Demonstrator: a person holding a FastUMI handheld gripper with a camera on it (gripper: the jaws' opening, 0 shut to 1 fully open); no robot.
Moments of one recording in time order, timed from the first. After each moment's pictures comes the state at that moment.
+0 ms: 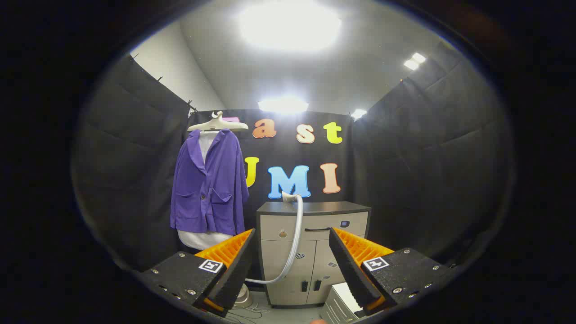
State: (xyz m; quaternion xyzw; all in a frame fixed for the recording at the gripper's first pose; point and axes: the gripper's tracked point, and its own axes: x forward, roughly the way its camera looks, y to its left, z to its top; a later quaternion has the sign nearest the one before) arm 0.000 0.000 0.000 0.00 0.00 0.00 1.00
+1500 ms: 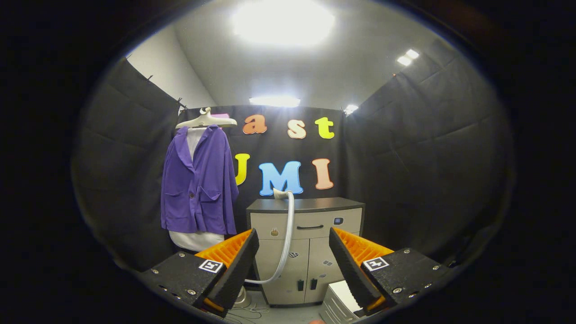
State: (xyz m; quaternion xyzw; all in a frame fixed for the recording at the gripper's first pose) arm 0.027 -0.013 -0.011 0.01 0.02 -0.02 1.00
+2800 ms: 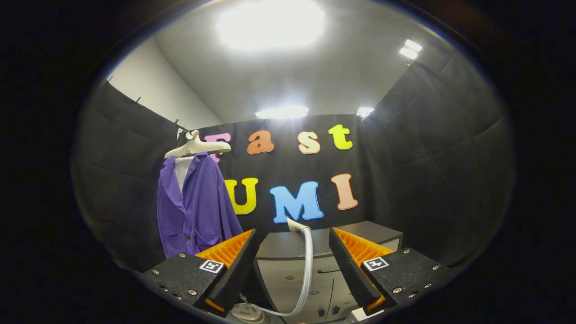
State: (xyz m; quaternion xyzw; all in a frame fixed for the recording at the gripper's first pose) arm 0.237 -0.022 0.091 0.07 -0.03 0.04 1.00
